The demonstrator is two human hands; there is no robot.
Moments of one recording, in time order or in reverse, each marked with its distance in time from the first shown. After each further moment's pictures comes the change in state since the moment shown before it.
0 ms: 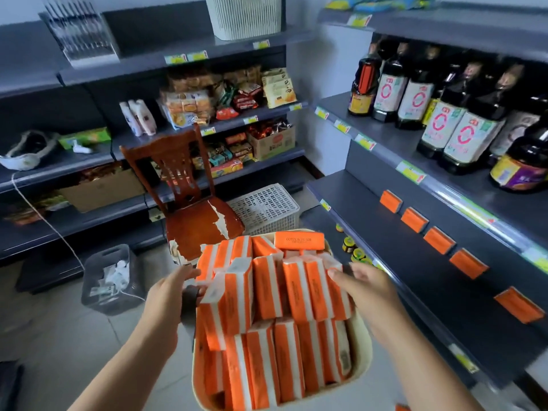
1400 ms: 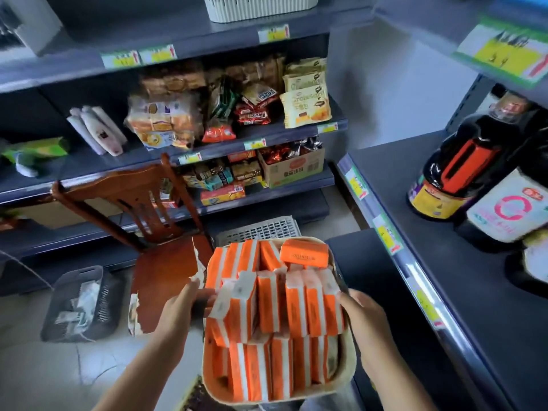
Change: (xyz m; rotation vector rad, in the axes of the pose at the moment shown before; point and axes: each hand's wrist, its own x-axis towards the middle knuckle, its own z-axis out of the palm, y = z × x) left_hand 0.378 0.206 0.334 0.126 0.082 -0.022; right_hand 0.564 -0.088 0.002 0.103 -0.155 0.226
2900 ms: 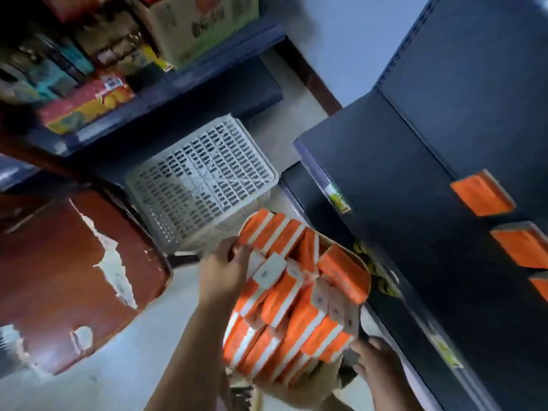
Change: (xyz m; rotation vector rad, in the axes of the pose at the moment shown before) left_hand 0.273 -0.194 0.214 0.592 -0.369 0.221; right_hand 0.084 0.303 0.041 0.020 0.378 0.903
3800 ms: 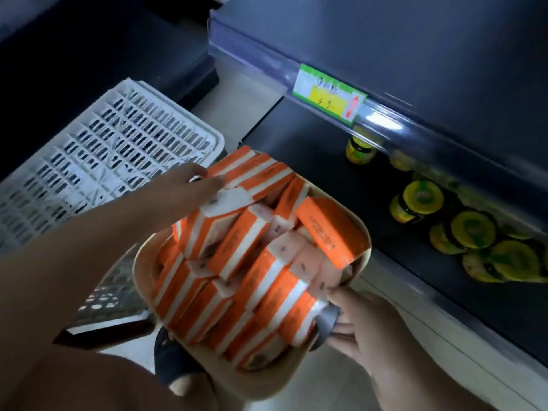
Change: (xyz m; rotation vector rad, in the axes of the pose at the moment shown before) left_hand 0.244 -0.052 0.142 0.458 -0.272 0.289; right_hand 0.283 0.012 0.135 0.351 -0.142 -0.151
